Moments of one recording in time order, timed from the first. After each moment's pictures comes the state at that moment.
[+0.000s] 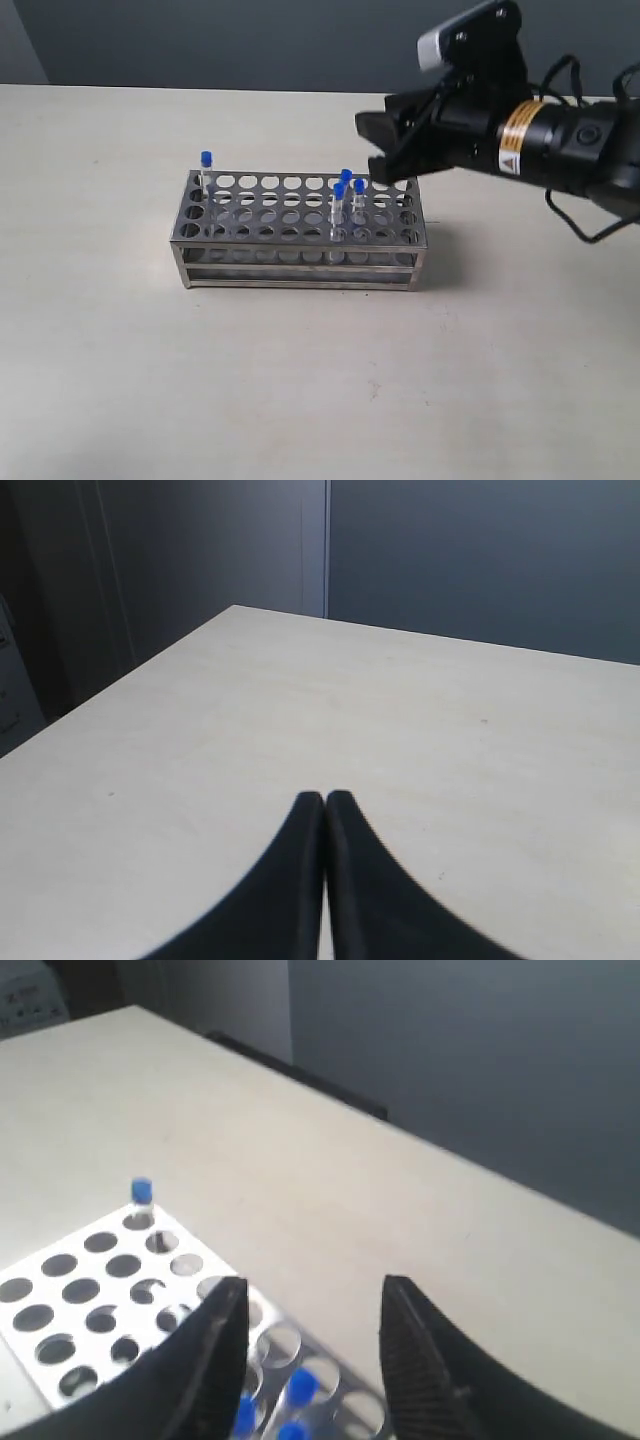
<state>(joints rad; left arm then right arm) 0.34 0.00 0.00 0.47 0.29 -0.51 0.51 1.58 -0.76 -0.79 -0.53 0.59</state>
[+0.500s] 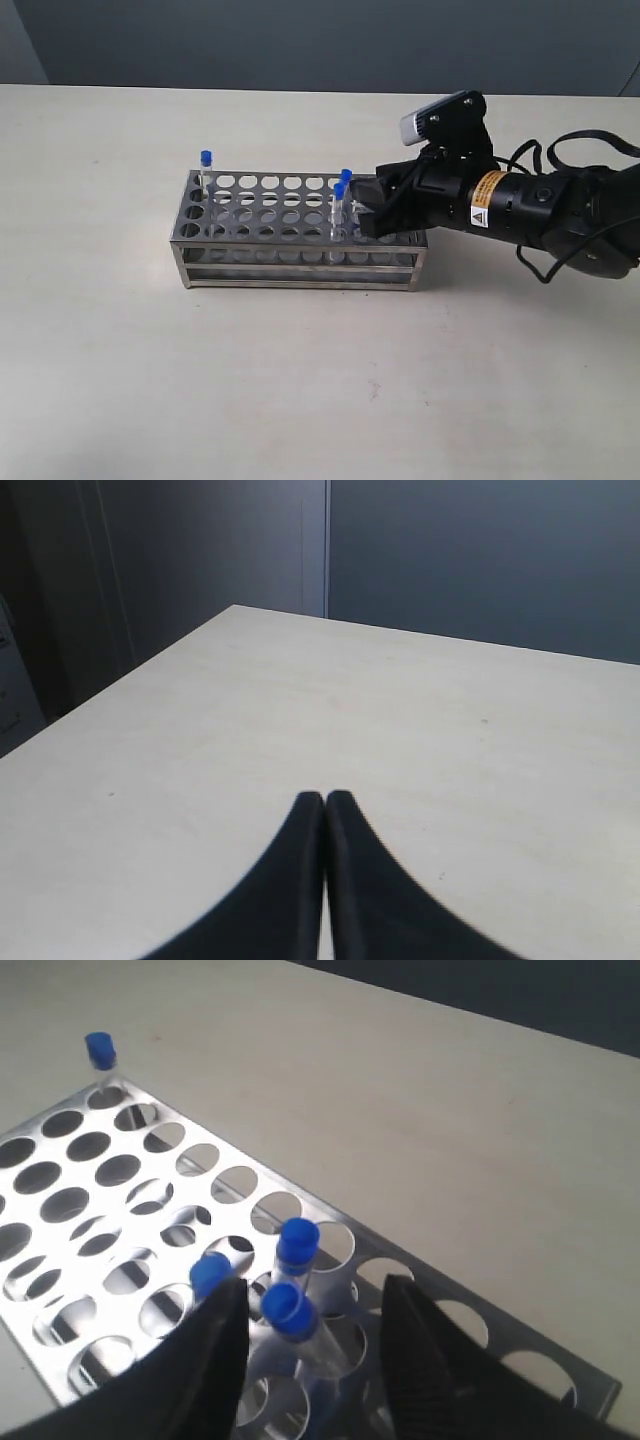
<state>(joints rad) 0.34 0.00 0.00 0.47 0.29 -0.51 0.51 1.80 -0.71 -0.65 -0.65 0.49</state>
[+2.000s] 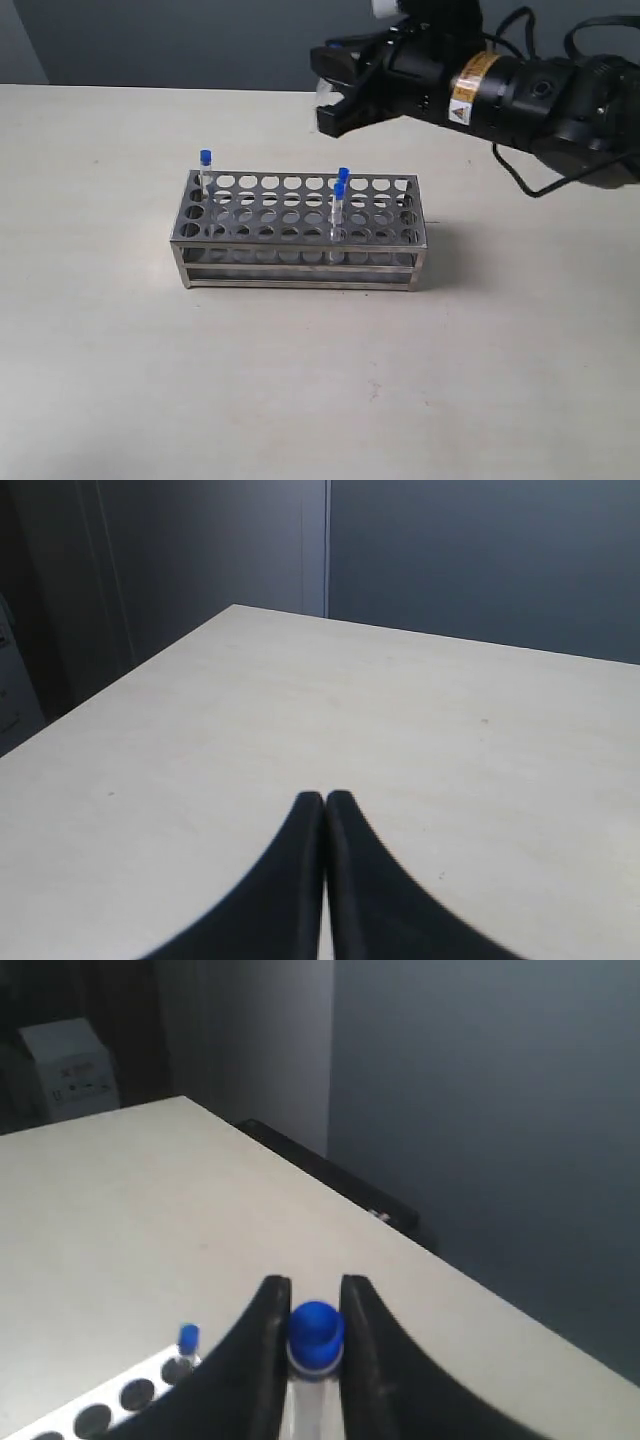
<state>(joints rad) 0.34 0.00 0.00 0.47 0.29 -0.51 0.60 1.65 -0.93 -0.70 -0.59 0.49</state>
